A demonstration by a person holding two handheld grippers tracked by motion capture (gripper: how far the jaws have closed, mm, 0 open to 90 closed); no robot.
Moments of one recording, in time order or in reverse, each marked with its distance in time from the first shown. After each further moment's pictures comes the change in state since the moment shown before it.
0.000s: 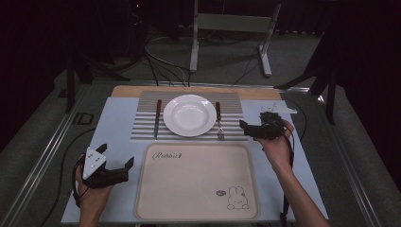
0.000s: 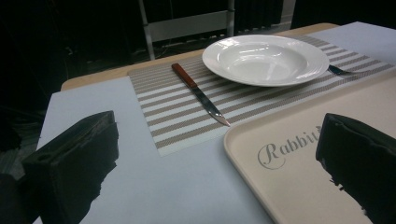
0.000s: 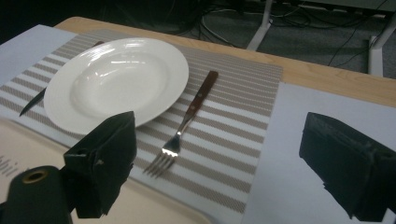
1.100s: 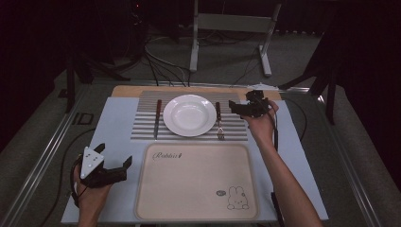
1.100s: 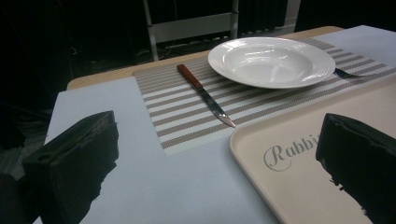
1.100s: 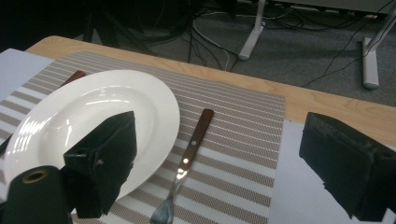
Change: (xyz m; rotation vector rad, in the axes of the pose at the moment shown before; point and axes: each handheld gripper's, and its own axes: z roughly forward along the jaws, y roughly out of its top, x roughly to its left) left arm 0.004 -0.001 -0.001 -0.006 0.013 -0.014; right arm 0.001 0.048 0.063 0.008 -0.042 0.024
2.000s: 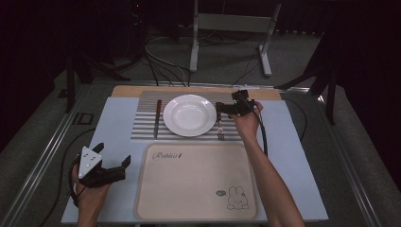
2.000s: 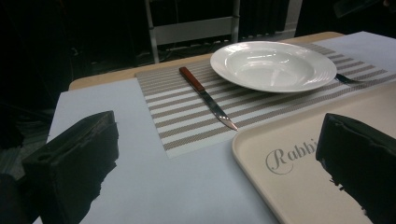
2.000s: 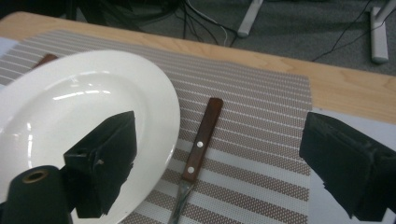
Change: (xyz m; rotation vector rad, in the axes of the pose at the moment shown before) left arm 0.004 -0.001 -0.001 -0.013 0.001 -0.017; right arm 0.012 -0.010 0.063 0.099 -0.030 0.027
